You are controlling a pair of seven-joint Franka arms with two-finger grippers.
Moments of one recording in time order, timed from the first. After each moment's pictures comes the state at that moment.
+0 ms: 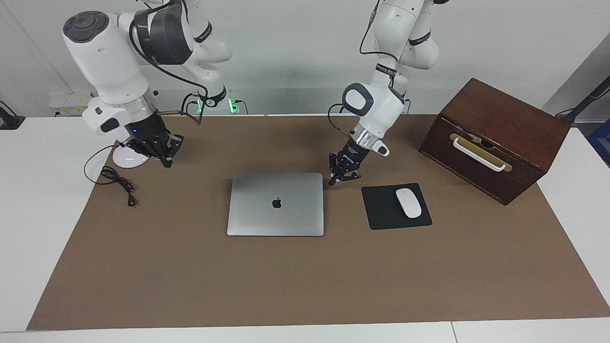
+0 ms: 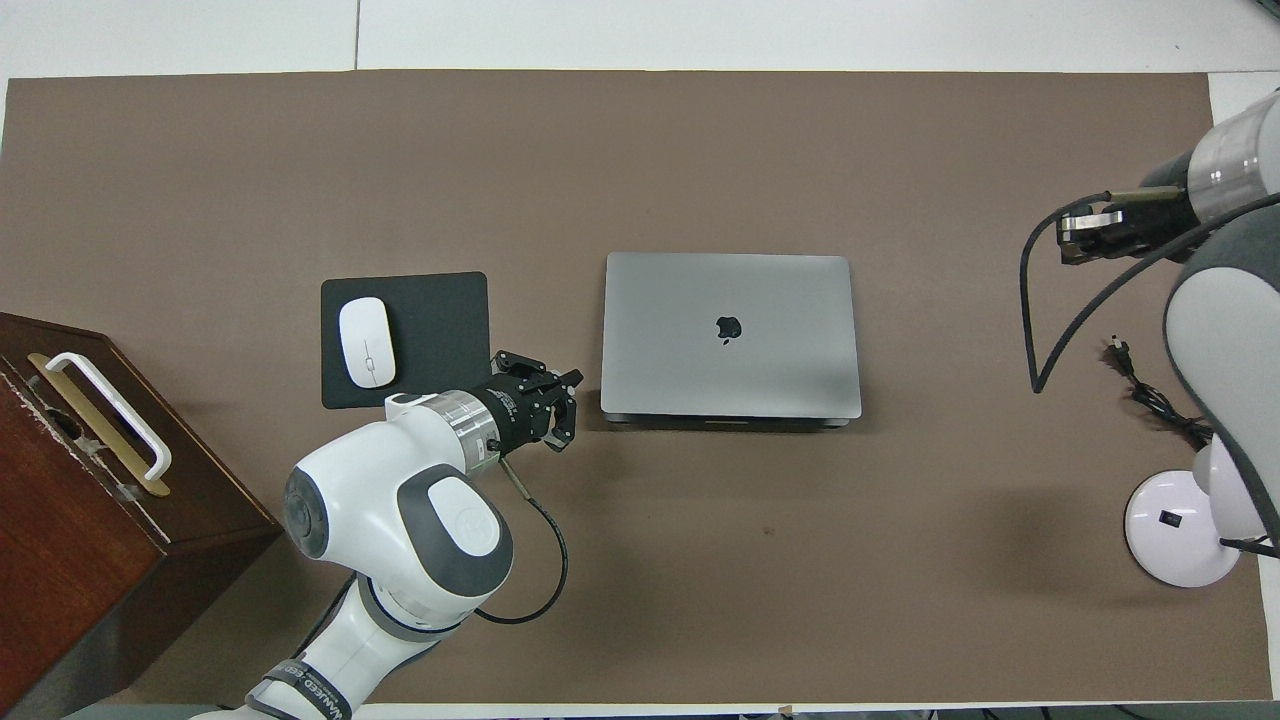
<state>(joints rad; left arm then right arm) -0.58 0.11 -0.08 -2.32 -1.36 2.93 -1.58 0.02 0.08 0.02 -1.59 0.01 1.75 0.07</state>
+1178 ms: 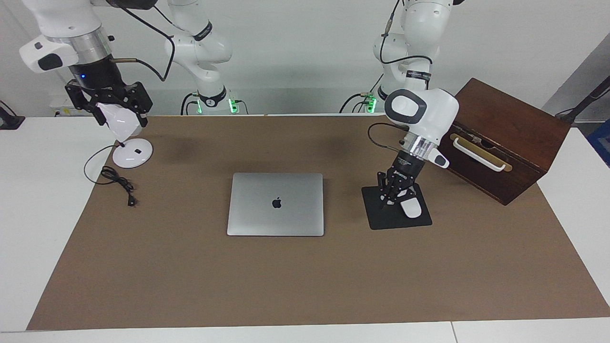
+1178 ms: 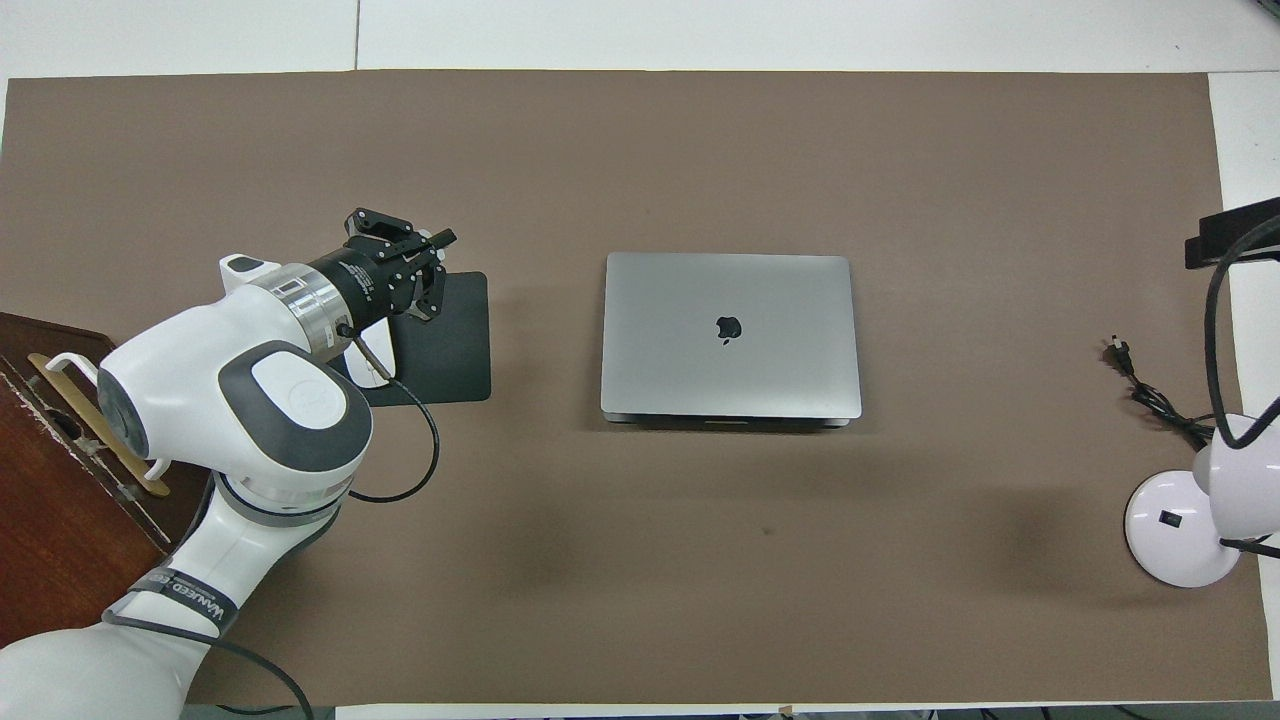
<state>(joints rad) -0.30 0.15 -0.07 -2.10 -1.17 2.89 -1.27 -0.02 0.01 -0.02 -1.45 -0.04 1.52 0.03</state>
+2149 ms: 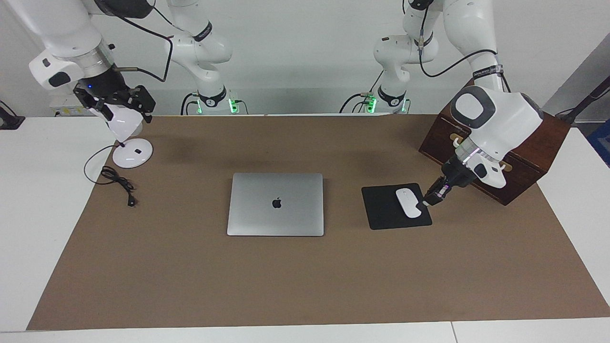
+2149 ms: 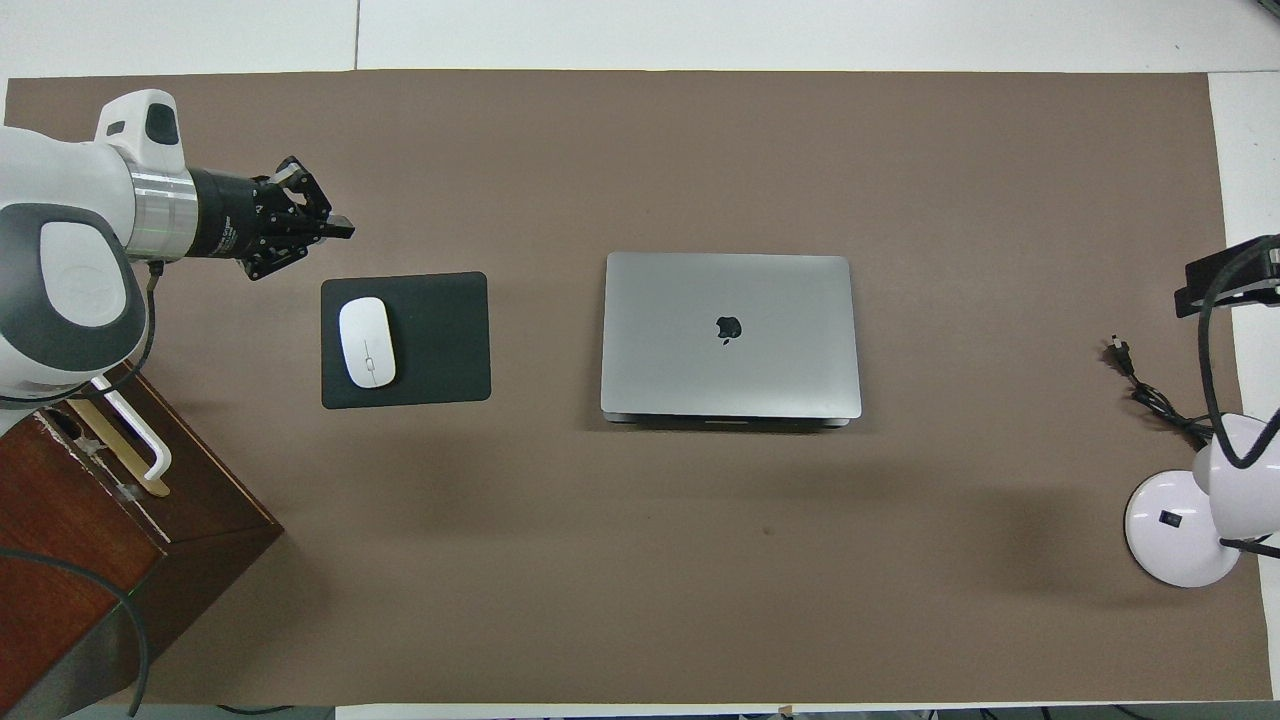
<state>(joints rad) -0.02 0.22 -0.07 -1.79 -0.47 2.15 -0.52 -0.02 0.04 -0.03 -1.45 -0.04 1.44 0.03</state>
